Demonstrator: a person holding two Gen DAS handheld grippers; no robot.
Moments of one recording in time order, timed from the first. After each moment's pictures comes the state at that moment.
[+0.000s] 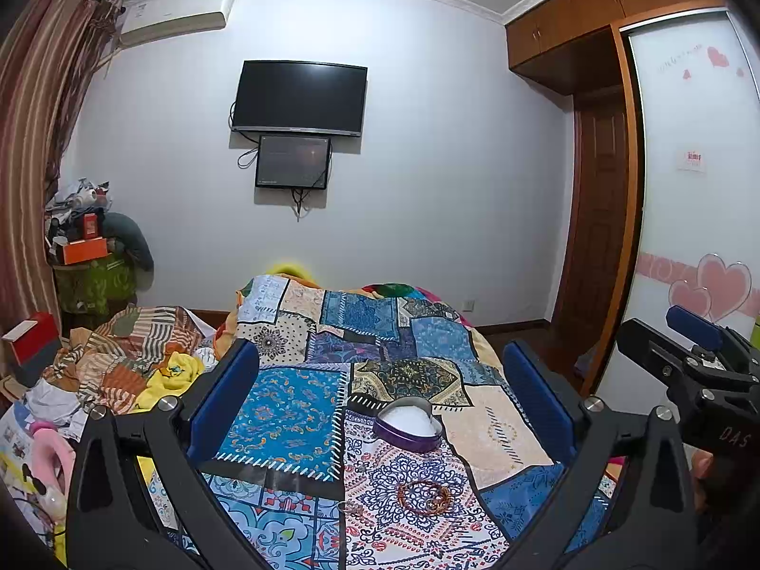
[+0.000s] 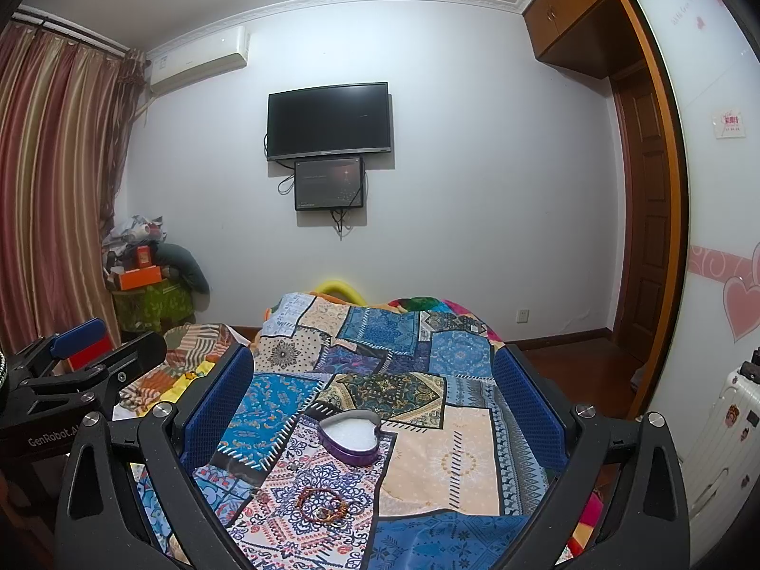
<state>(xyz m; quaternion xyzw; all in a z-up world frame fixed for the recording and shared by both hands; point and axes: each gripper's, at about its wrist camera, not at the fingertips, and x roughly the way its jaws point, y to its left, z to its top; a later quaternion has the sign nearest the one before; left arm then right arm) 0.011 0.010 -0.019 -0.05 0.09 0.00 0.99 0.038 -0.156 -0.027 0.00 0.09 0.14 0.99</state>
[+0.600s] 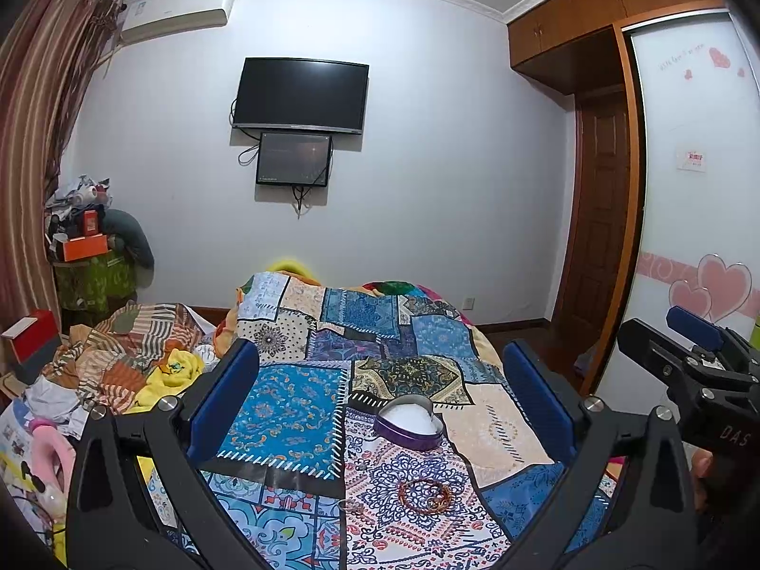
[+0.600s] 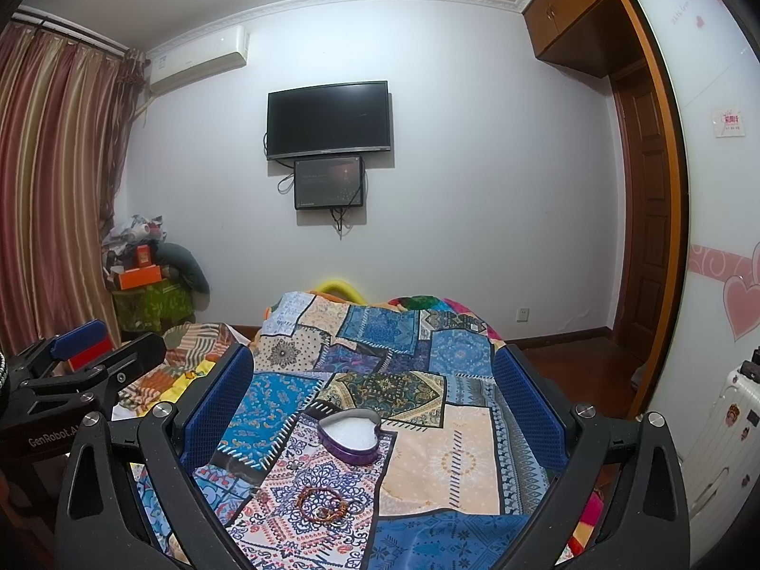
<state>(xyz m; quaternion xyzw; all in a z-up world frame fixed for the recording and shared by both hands) 0.013 0.010 -0.017 -0.05 0.10 0.00 0.99 0.039 -0.156 -0.026 0.00 0.09 0.14 0.99</state>
